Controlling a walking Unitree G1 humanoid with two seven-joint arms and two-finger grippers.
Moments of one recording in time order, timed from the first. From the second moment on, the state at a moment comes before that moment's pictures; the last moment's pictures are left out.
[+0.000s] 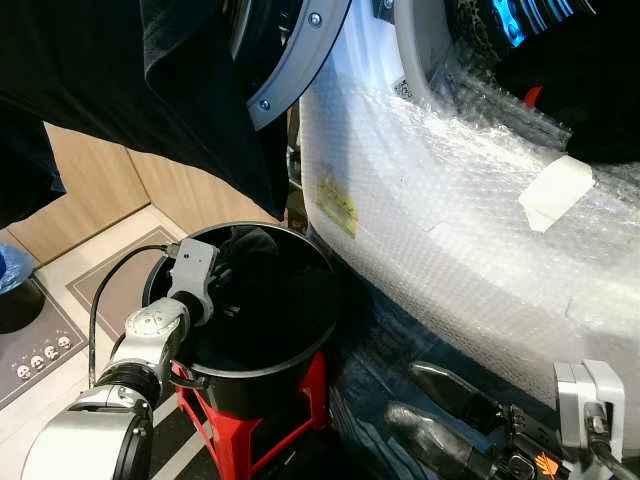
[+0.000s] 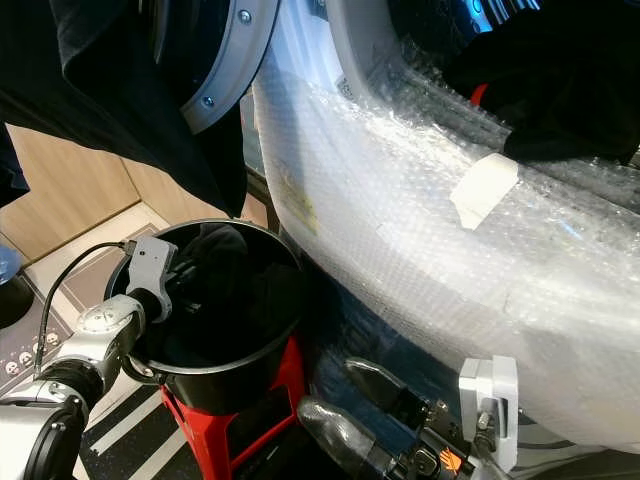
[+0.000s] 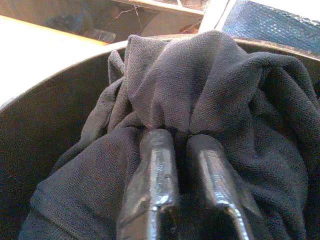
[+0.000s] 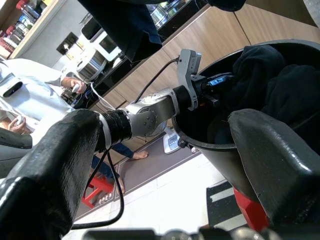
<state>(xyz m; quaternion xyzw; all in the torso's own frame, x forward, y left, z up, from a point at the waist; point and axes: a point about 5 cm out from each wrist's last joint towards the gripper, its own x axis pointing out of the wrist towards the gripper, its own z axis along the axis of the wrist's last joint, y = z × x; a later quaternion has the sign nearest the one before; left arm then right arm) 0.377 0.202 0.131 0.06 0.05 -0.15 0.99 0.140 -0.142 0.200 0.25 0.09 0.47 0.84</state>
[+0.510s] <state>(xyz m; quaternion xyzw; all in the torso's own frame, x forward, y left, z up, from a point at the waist) 0.377 0.205 0.134 0.06 0.04 -0.15 0.99 0.143 -0.142 0.204 0.24 0.08 0.47 0.84</state>
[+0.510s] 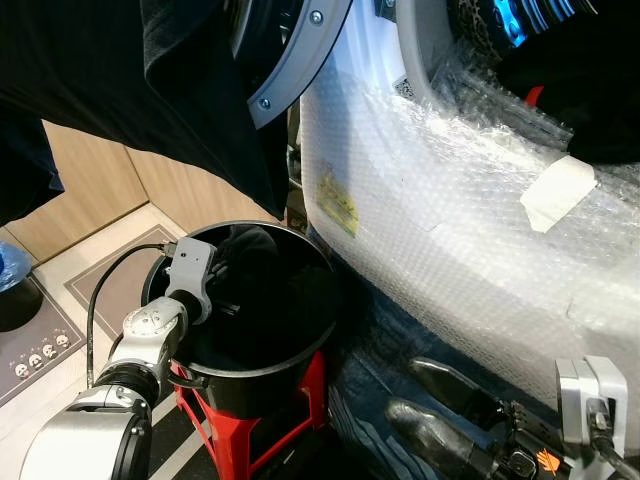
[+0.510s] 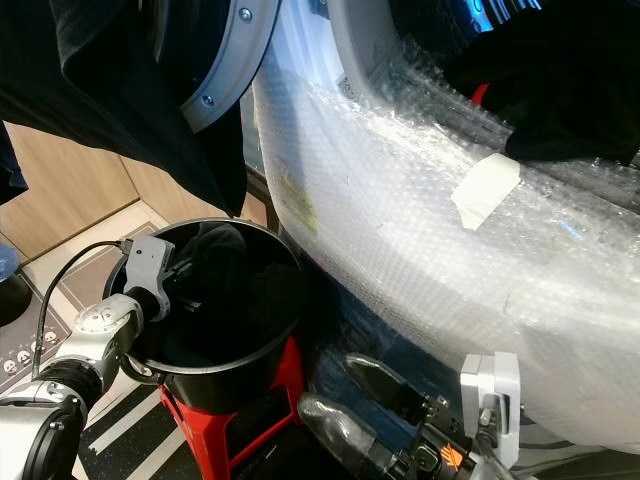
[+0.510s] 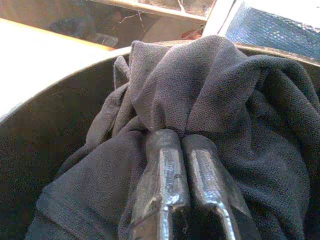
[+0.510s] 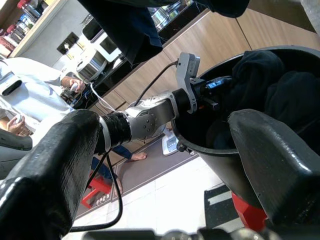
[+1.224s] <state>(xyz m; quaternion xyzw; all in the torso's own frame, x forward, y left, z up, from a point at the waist) 0.325 0.135 0.151 0.05 -0.21 -0.27 0.94 0.154 -0.142 0.205 0.23 0.07 0.49 0.84</state>
